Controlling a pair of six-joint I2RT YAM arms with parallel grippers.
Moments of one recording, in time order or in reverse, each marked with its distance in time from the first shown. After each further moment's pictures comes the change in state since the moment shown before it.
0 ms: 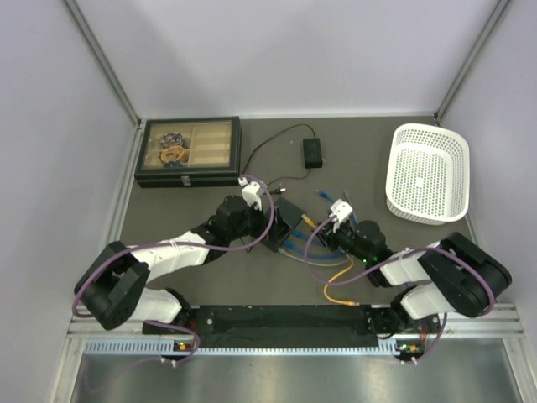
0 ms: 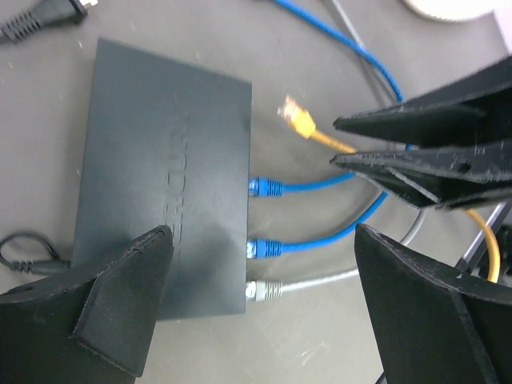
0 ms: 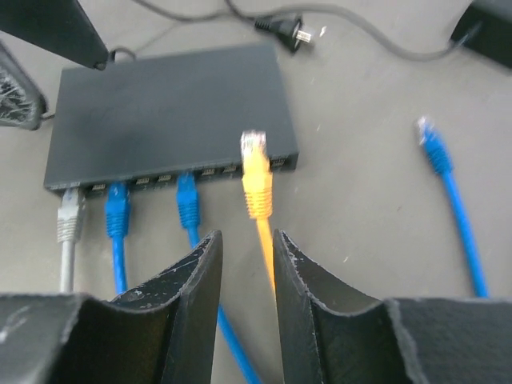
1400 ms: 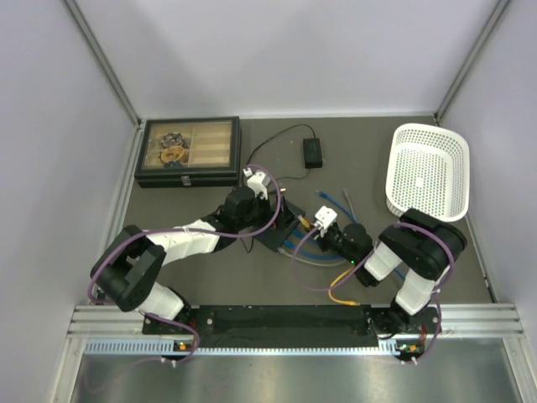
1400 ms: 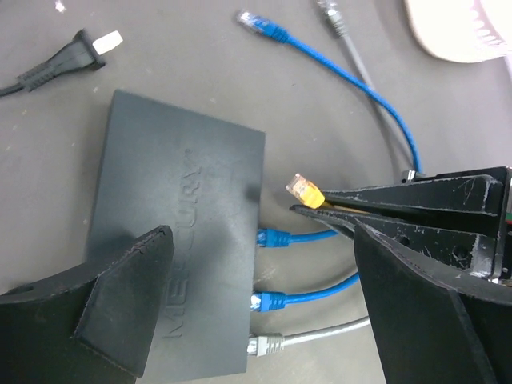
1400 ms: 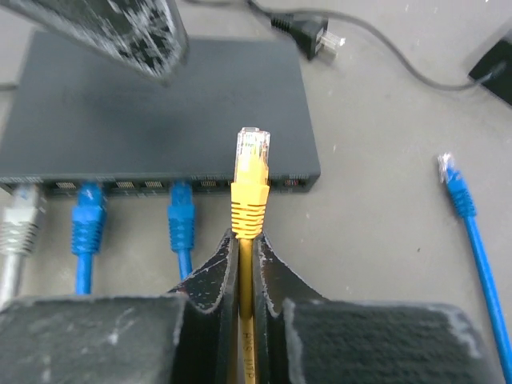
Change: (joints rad) left arm 0.016 0.143 0.124 0.006 -0.036 -0.039; right arm 0.087 0.352 0.045 0.319 0.076 -0.161
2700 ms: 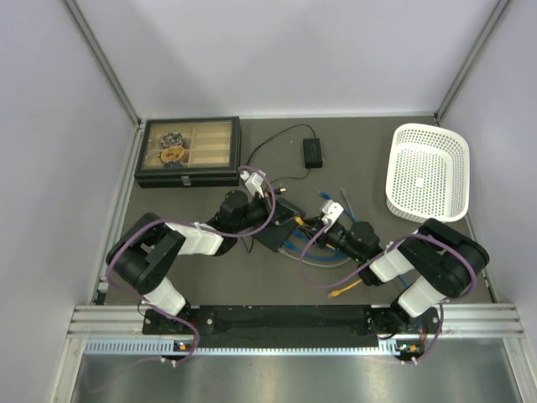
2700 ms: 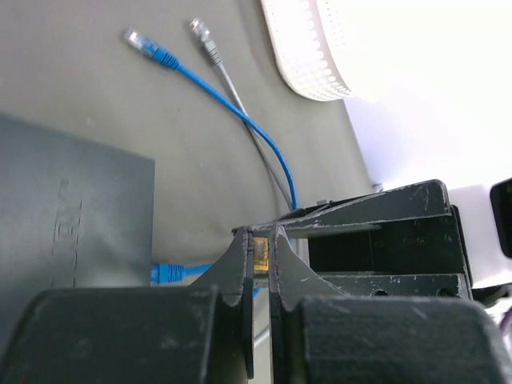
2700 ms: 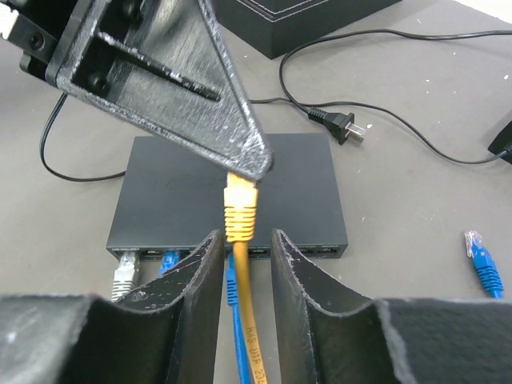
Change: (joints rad) left arm 0.038 0.136 -0.083 0.481 0.238 -0.330; right arm -0.002 -0.182 -0.002 -0.018 -0.121 0.149
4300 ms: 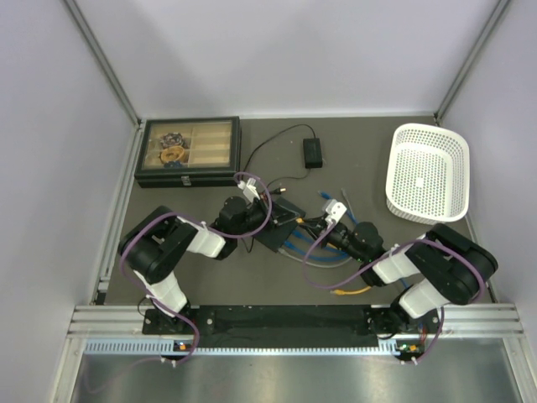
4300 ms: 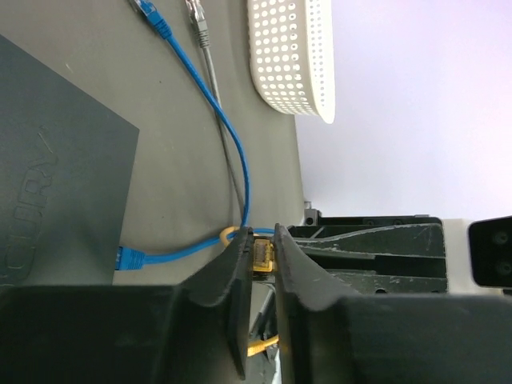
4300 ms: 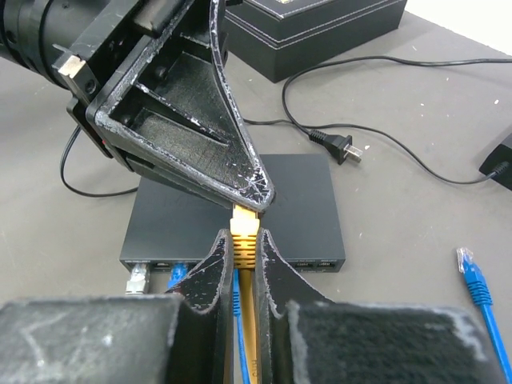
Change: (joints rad) left arm 0.006 0.104 -0.065 0.210 0.007 -0.350; right arm -0.001 -0.062 -0.010 -0.003 -0.014 0.010
